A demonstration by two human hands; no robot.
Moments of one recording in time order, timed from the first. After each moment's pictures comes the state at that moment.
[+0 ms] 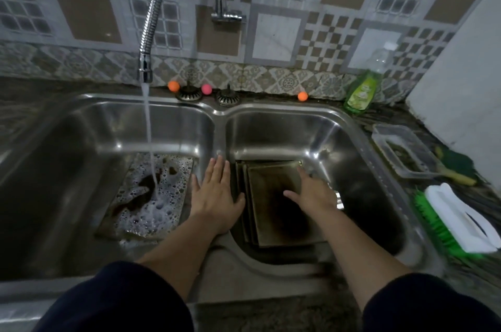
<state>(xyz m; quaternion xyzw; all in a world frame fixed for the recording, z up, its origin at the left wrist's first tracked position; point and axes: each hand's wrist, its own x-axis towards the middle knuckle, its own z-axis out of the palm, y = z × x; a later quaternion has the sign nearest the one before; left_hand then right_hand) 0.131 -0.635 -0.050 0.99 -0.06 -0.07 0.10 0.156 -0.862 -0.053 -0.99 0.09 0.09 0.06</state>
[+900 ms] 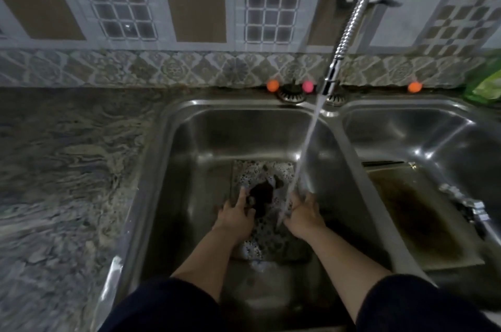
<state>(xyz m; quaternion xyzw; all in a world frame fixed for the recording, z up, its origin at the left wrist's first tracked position) 0.192 -0.390 -0.133 0.92 0.06 -0.28 0.26 0.198 -0.564 -0.147 -0.95 0.10 0.22 0.19</state>
